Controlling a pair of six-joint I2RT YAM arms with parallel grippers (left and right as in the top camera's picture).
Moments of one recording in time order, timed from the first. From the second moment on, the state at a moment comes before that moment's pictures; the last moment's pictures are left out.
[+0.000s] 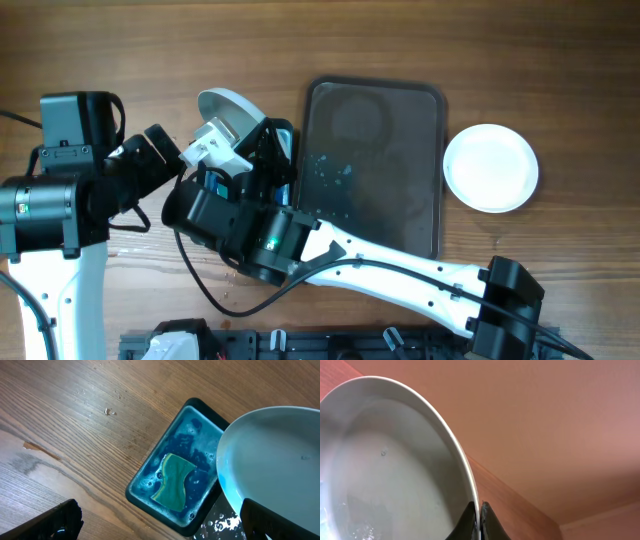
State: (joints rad) left arm 0.05 1.19 1.50 -1.39 -0.08 -0.53; right arm 1.22 1.85 1.63 -0.49 1.26 -0.10
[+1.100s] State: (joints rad) left arm 0.05 1.19 1.50 -1.39 -0.09 -0.53; right arm 1.22 1.85 1.64 -0.53 1.25 -0.07
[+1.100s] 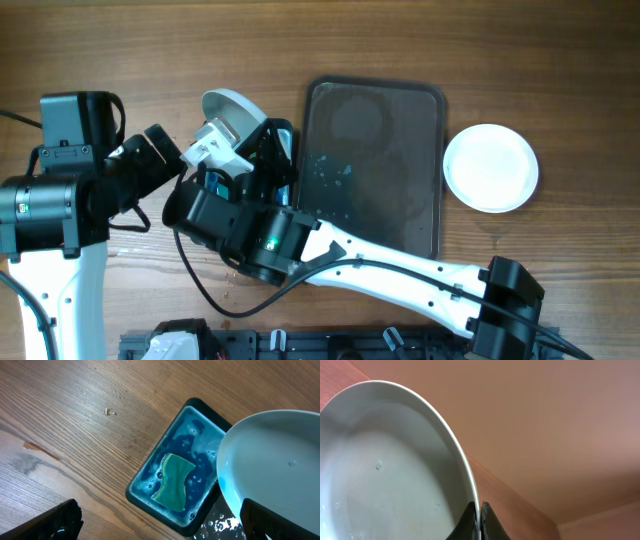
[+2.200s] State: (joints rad) left arm 0.05 1.19 1.50 -1.39 -0.08 -0.53; right arm -0.27 1.57 1.26 -1.01 -0.12 0.31
